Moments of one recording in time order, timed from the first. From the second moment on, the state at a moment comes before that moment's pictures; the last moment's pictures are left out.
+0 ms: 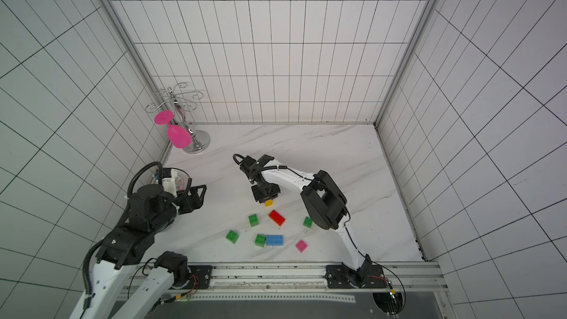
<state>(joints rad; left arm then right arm) -0.24 0.53 0.77 -0.80 0.02 -0.46 0.88 2.16 1.76 -1.14 0.04 0.50</state>
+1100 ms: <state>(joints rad) -0.24 0.53 0.77 -0.80 0.02 -0.45 1.11 1.93 1.65 -1.12 0.00 0.61</state>
